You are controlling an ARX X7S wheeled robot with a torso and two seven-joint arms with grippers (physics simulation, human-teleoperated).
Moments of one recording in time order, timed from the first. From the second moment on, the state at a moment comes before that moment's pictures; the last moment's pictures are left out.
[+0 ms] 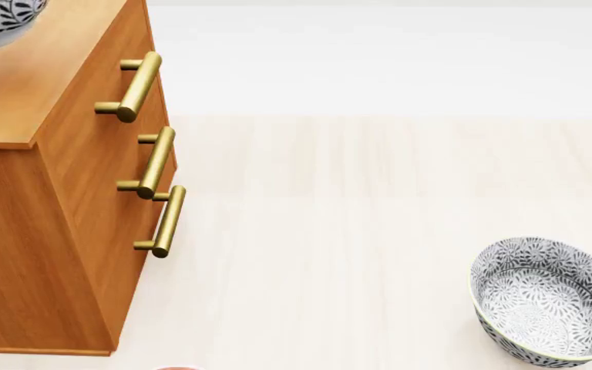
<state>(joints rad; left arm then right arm) -1.94 -0.18 1.42 -1.28 -2.48 0.00 -1.29 -0.66 0.16 0.33 -0.91 0.03 -0.32 0.59</state>
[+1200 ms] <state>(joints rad) -1.91 -0.32 1.63 -1.07 -2.47 0.23 -1.26 -0.67 0.18 0.32 -0.91 0.02 -0.32 0.60</state>
